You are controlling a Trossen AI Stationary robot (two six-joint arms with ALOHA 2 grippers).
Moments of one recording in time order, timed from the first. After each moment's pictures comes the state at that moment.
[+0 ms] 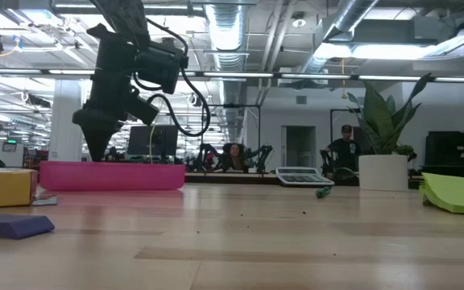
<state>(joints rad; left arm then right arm) 0.22 1.62 0.99 -1.10 -0.31 -0.14 0.73 1.67 1.45 -0.86 1.10 1.03</state>
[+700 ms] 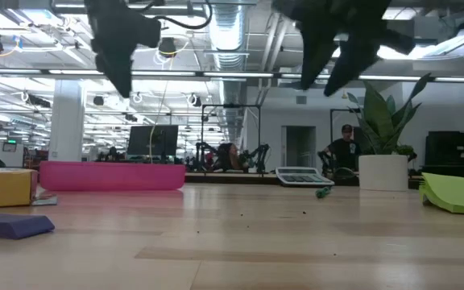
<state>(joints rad) 0.22 1.25 1.11 -1.10 -0.02 -0.24 0.43 1.83 1.45 -1.12 0.75 1.53</state>
